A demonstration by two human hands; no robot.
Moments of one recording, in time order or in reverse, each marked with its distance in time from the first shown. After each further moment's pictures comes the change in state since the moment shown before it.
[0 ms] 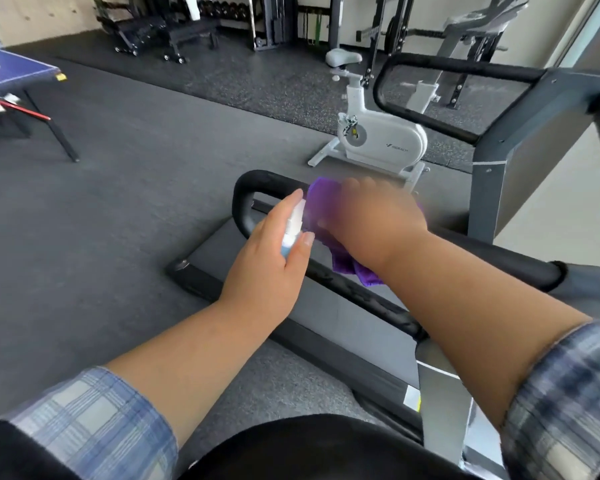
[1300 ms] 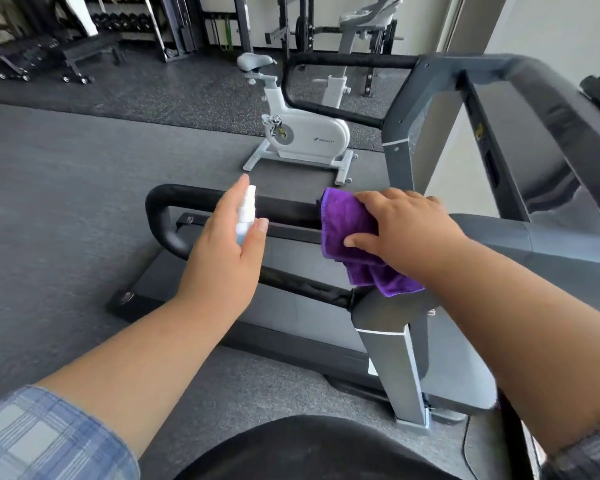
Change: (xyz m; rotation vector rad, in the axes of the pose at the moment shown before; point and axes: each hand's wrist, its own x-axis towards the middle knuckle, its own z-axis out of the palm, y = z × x) left_hand -0.003 0.054 0.029 -0.044 -0.072 0.042; right_hand -0.116 0.121 -0.017 0.095 -0.110 0.226
